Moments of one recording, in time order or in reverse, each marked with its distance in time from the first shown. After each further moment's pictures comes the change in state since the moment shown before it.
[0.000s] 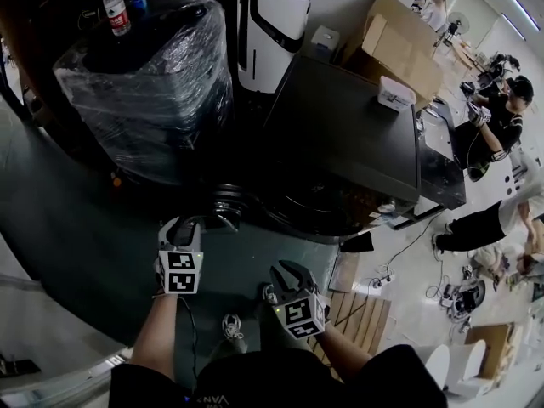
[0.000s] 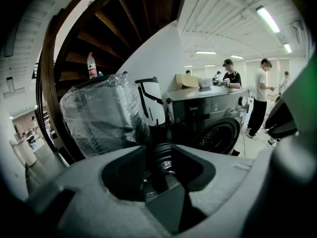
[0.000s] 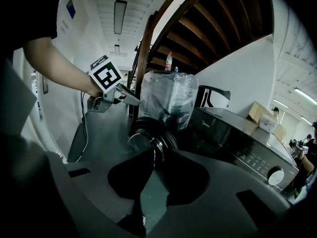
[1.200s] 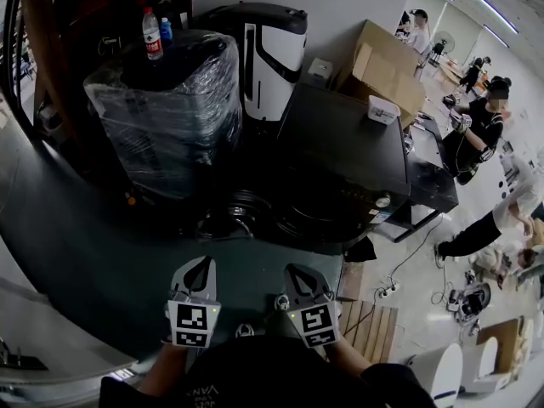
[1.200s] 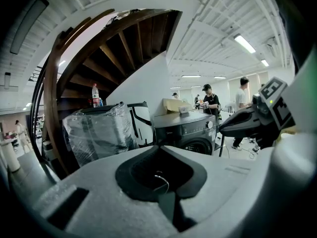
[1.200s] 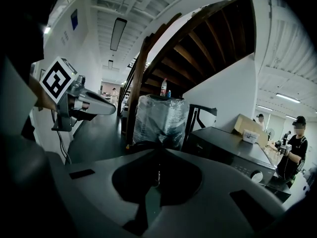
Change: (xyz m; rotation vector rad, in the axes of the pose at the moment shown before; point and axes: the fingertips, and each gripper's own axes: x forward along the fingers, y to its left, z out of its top) left arm -0.225 -0.029 0.021 0.032 -0.248 -0.120; right arm -0.109 0.074 0.087 0.078 -0.171 -0.129
